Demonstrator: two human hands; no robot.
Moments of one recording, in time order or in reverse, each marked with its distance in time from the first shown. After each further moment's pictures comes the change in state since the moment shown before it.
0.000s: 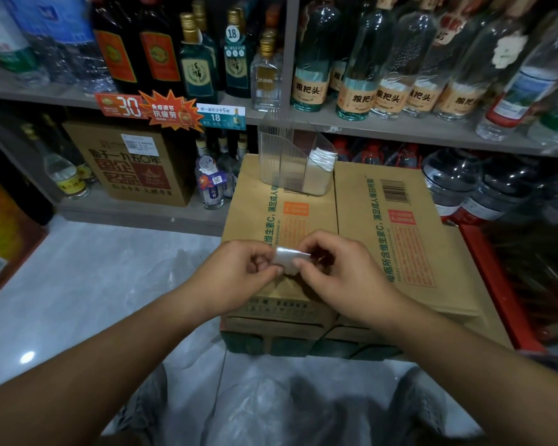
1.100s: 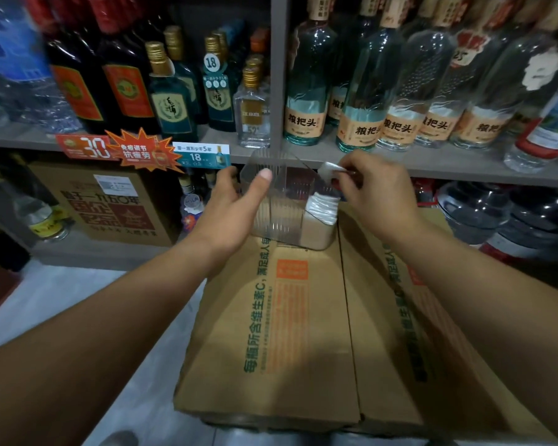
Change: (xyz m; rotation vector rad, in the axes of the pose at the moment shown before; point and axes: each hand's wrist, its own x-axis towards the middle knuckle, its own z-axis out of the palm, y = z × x) left_hand 0.165 0.014 -0.052 -0.267 0.368 -0.168; right_hand 0.193 0.077 -0.089 -0.553 0.482 -0.236
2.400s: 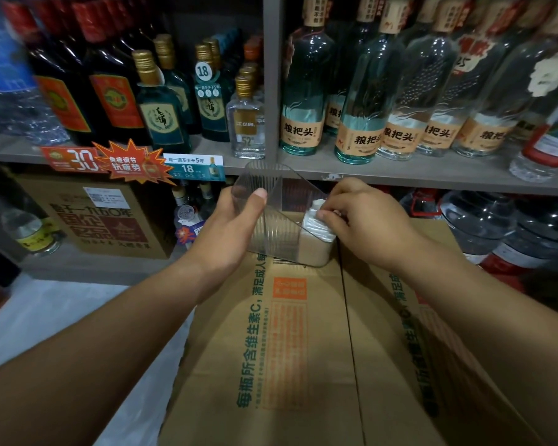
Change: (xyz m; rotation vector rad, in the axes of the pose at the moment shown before) left_hand 0.011 -0.012 0.007 -0.033 -0.033 -0.018; right_hand -0.006 -0.005 0.000 -0.049 -0.367 -0.037
